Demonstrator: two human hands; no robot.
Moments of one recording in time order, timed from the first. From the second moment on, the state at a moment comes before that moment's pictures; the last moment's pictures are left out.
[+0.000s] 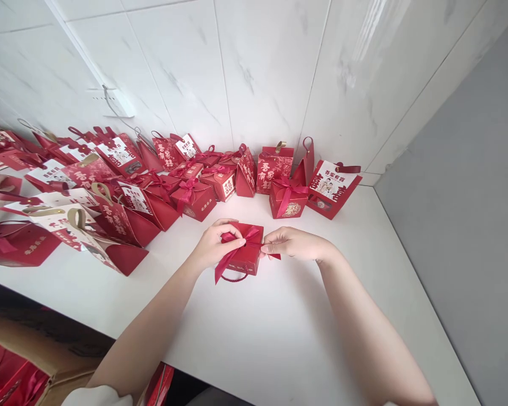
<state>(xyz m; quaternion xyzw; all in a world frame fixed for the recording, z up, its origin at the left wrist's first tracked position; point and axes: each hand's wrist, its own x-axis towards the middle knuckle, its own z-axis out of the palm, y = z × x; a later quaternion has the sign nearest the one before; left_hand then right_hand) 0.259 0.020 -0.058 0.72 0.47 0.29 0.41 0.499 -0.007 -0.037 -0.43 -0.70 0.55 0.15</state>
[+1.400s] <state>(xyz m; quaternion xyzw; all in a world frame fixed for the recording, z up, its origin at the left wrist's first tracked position) 0.238 0.030 -0.058 0.76 0.43 0.31 0.38 0.466 0.002 -0.064 -0.48 -0.70 0.36 0.39</state>
